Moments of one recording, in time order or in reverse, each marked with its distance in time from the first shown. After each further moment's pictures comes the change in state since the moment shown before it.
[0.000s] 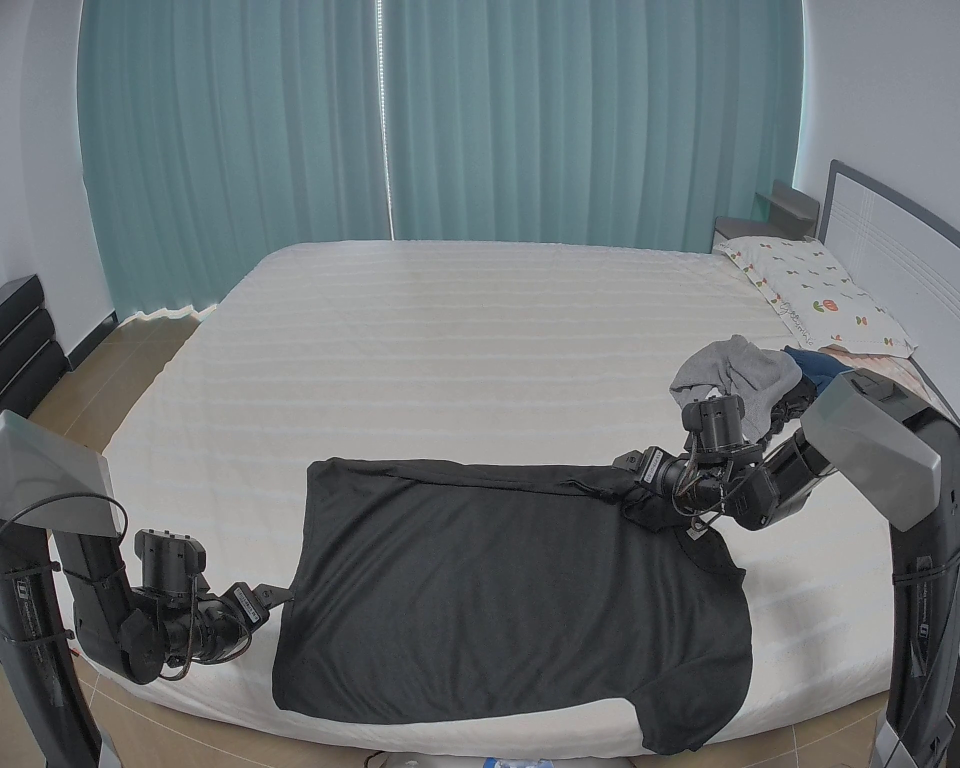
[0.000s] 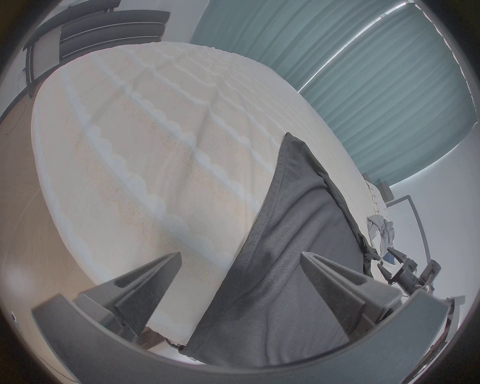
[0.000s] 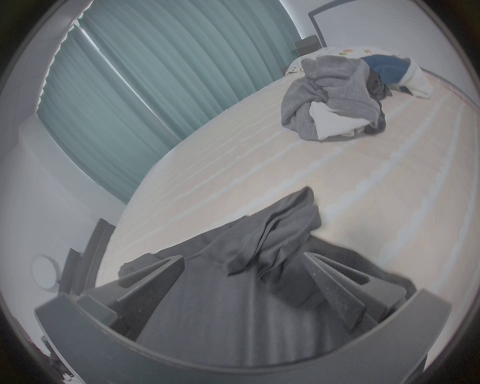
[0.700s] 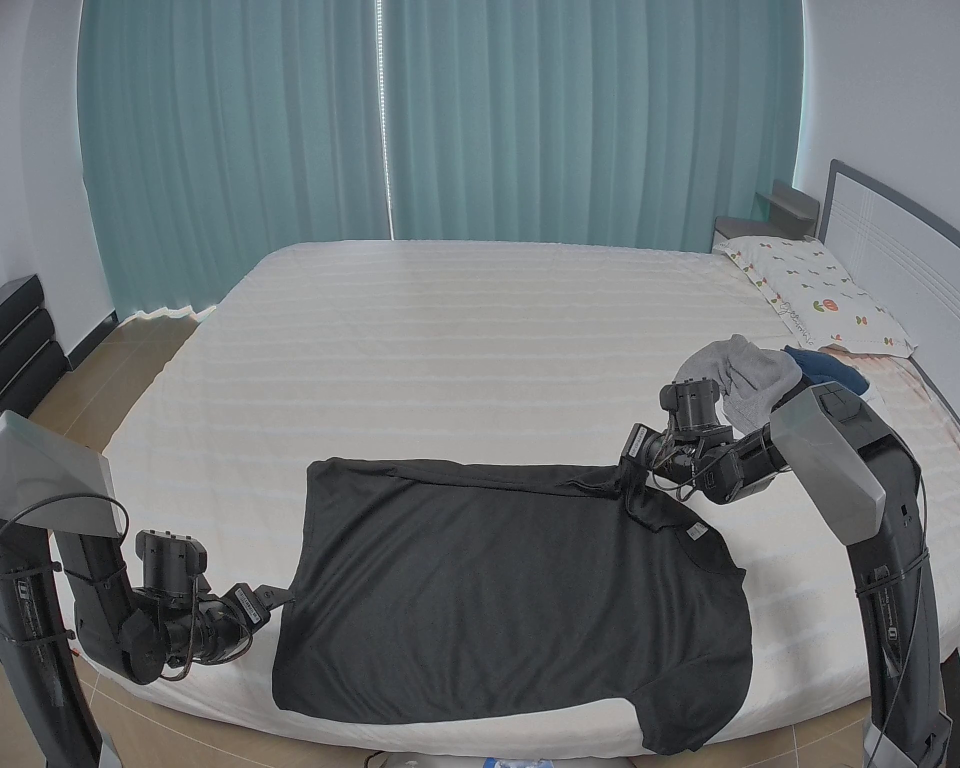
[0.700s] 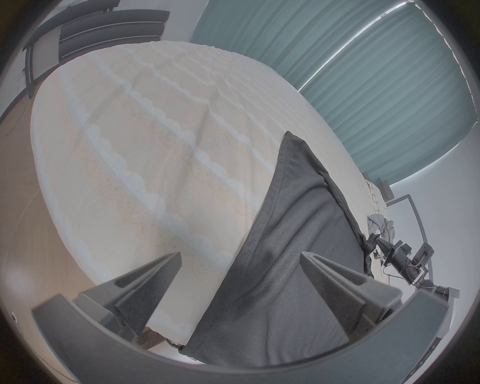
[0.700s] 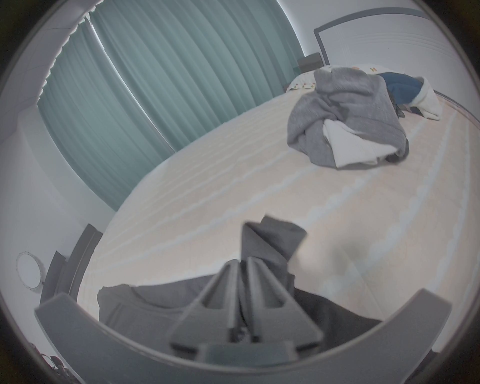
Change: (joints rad) left arm -0.003 0.003 0.000 0.000 -0.001 0.004; right arm -0.013 0.178 -0.369 0.099 -0.070 -0.039
